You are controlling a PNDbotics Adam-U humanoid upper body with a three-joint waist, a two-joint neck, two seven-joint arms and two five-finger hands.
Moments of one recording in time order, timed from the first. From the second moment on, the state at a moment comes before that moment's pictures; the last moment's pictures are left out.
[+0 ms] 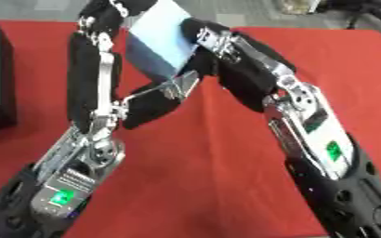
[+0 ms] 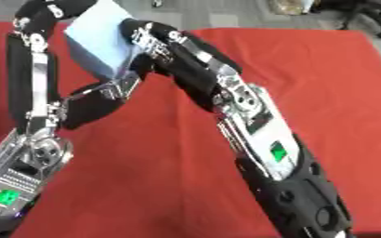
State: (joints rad) left arm -0.52 0.33 -0.55 -1.98 -0.64 0.31 0.63; right arm -0.62 -0.08 0.40 -1.84 -0.20 0.33 0.20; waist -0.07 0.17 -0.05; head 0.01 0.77
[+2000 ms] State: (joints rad) left arm -0.42 0.34 -0.47 -1.99 -0.96 0.28 0.82; right arm -0.59 -0.05 0.26 -1.81 -0.51 0.11 -0.38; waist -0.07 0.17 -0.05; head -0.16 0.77
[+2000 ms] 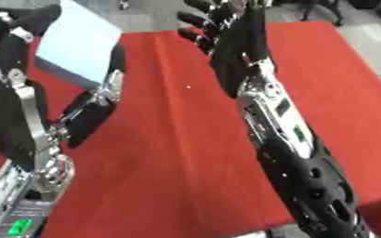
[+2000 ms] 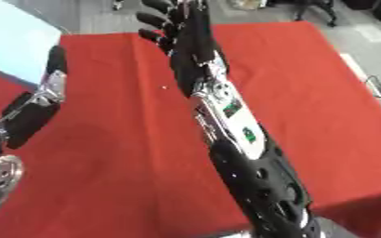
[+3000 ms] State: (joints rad) left arm -0.06 0.82 0.06 -1.93 -0.52 0.64 0.46; right arm -0.36 -0.09 -0.06 -1.78 -0.06 -0.06 -0.43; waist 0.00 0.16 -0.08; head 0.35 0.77
